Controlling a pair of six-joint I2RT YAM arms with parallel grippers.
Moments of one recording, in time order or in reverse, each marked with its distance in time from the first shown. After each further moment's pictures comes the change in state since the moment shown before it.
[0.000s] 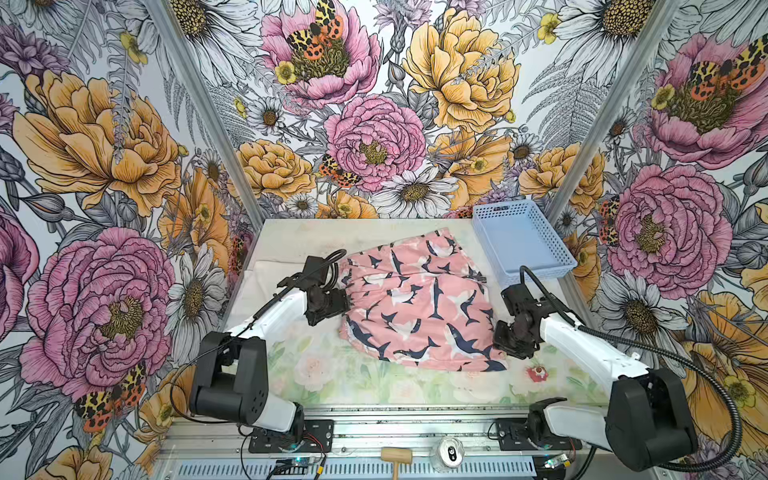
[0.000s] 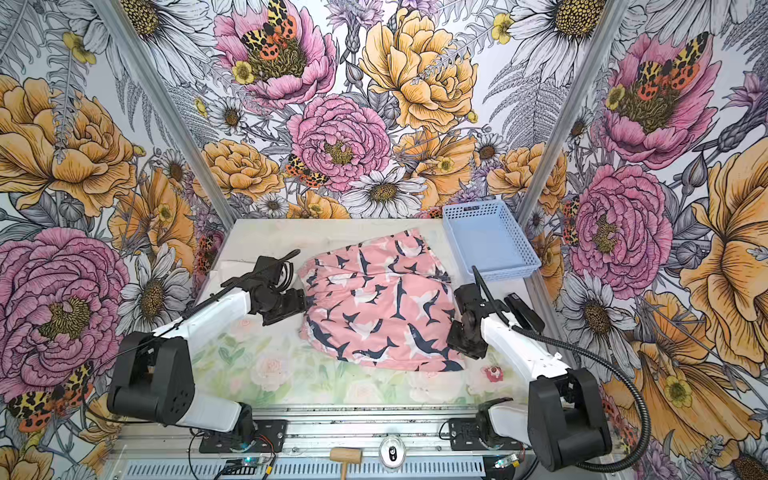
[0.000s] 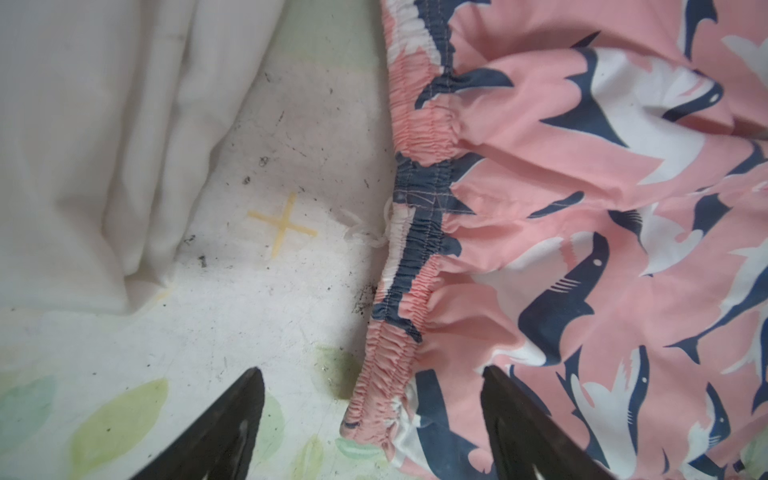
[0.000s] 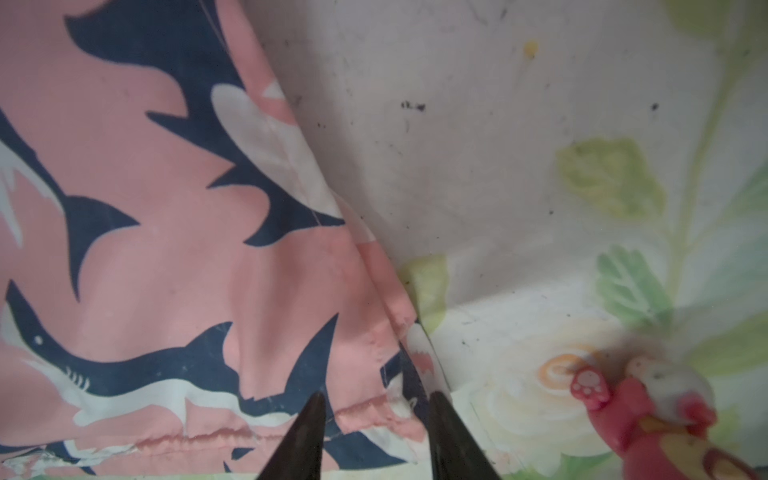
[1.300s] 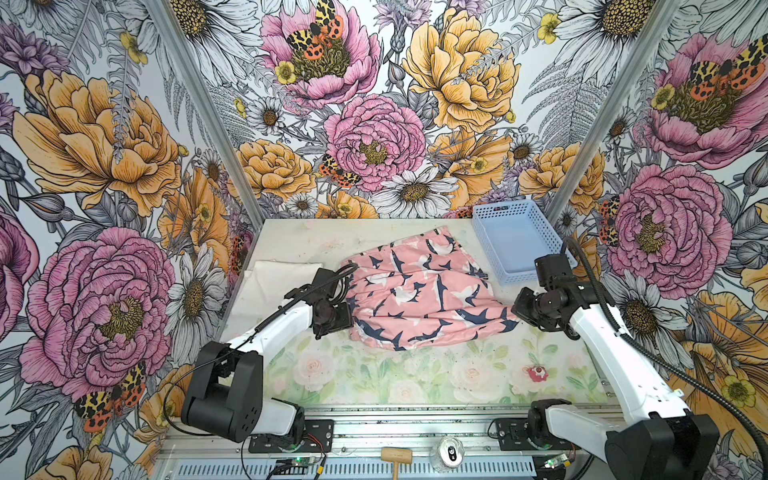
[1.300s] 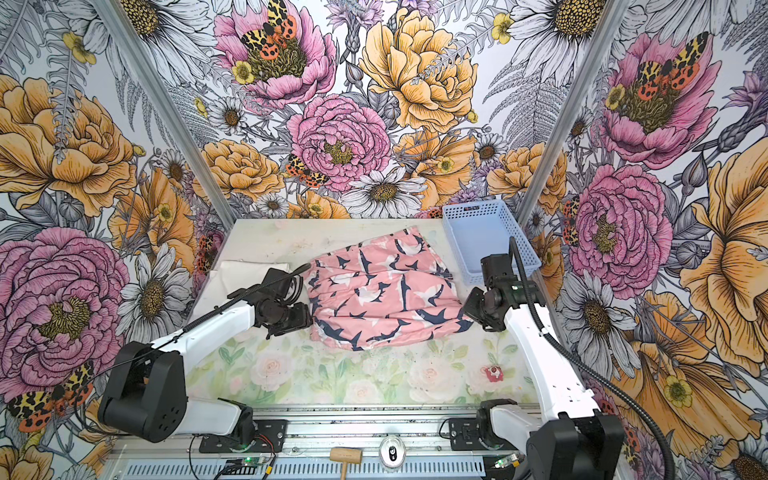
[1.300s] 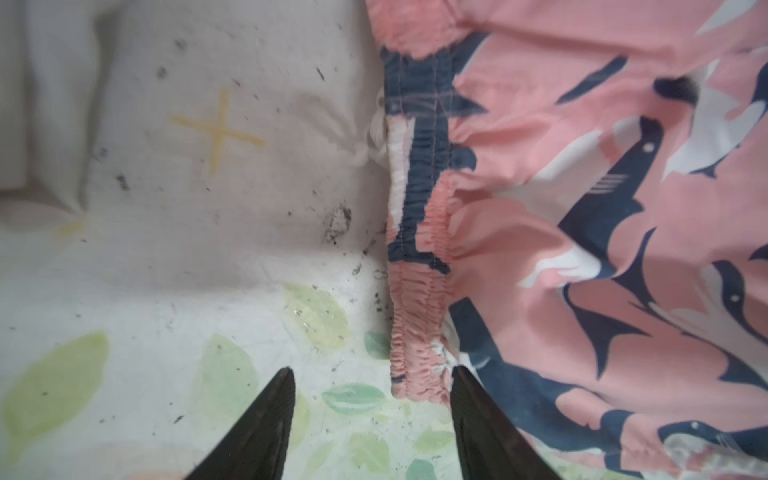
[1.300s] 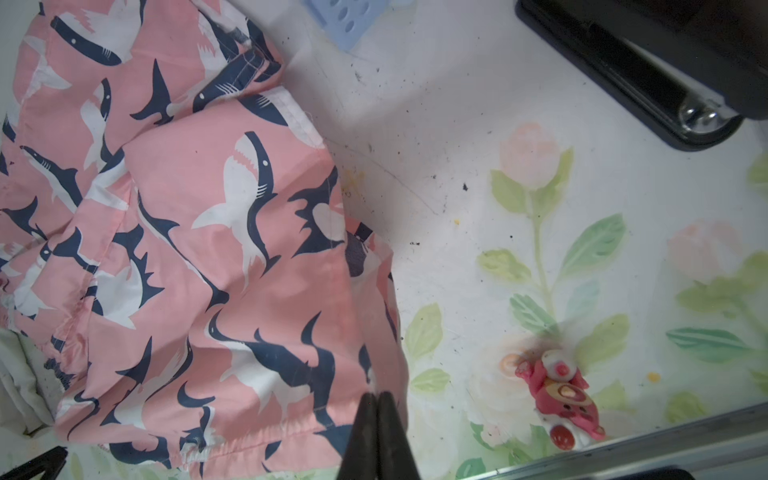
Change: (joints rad) left arm -0.135 -0.074 -0.129 0.017 0.004 -0.005; right arm -0.152 -0.066 0.364 -0.186 0.022 -0.026
